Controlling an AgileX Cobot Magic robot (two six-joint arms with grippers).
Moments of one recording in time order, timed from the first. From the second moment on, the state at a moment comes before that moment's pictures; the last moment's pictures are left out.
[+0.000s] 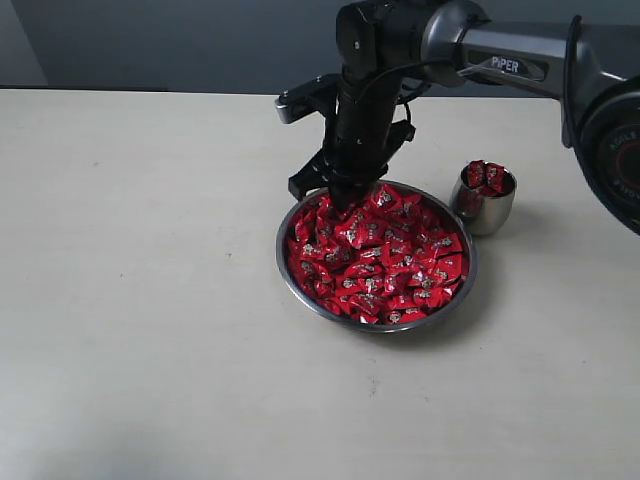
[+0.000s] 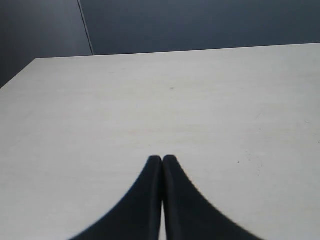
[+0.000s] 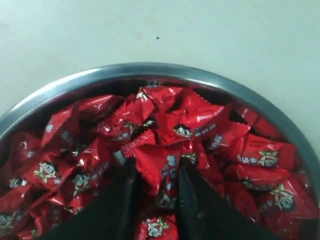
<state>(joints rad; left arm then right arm) 0.19 0.00 0.00 0.03 0.34 0.03 0.68 2.28 -1.87 0.03 1.10 -0.15</state>
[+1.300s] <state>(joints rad) 0.19 0.00 0.00 0.03 0.34 0.03 0.34 1.90 -1.39 0.04 0.87 -0.04</state>
